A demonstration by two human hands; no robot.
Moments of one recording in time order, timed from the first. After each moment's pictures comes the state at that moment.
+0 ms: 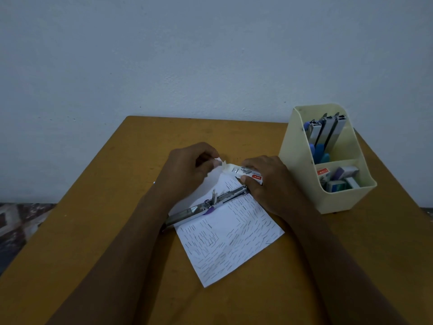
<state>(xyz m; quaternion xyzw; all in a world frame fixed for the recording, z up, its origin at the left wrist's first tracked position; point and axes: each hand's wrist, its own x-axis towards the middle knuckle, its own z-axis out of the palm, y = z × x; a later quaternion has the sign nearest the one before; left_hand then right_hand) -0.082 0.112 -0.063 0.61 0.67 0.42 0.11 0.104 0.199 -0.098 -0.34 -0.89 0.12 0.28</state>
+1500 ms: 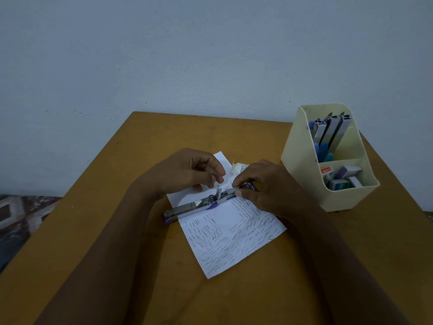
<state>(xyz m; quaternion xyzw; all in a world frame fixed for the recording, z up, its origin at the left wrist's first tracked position) -0.097 0.092 -0.042 0.61 0.61 0.34 0.38 0.107 0.185 -0.079 -0.22 -0.93 0.19 0.22</state>
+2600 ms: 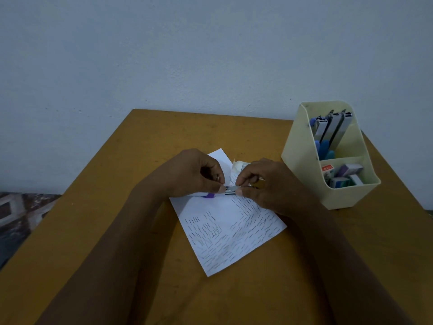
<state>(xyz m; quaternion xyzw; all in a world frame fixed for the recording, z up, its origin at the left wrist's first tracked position) -0.085 0.093 -0.042 0.66 0.65 0.25 0.28 0.107 0.184 -0.077 -0.24 -0.92 0.23 0.23</state>
